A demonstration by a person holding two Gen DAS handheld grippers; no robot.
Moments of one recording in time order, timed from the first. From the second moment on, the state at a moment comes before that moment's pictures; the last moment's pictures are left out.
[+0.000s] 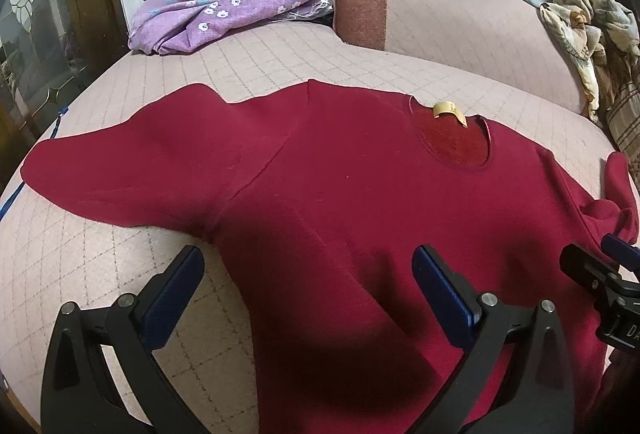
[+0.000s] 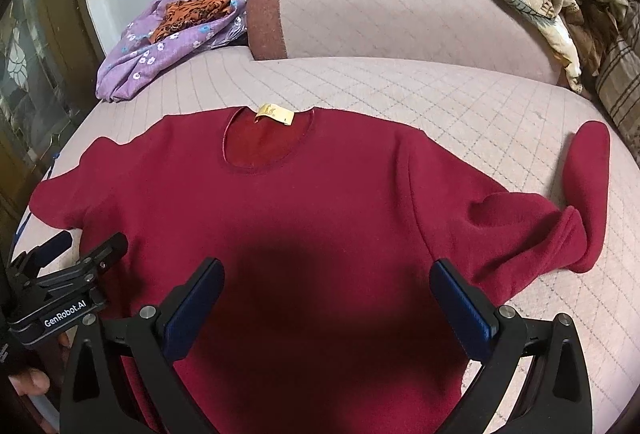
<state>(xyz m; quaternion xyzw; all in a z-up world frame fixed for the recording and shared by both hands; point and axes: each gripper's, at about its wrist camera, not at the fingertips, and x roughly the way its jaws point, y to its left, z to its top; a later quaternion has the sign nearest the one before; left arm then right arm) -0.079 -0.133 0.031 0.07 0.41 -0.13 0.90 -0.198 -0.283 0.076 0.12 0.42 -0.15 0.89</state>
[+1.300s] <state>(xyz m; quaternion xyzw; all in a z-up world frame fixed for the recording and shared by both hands) -0.077 -0.130 0.033 0.06 0.40 -0.14 0.91 -0.189 -0.287 0.063 0.12 0.43 -0.15 0.88</state>
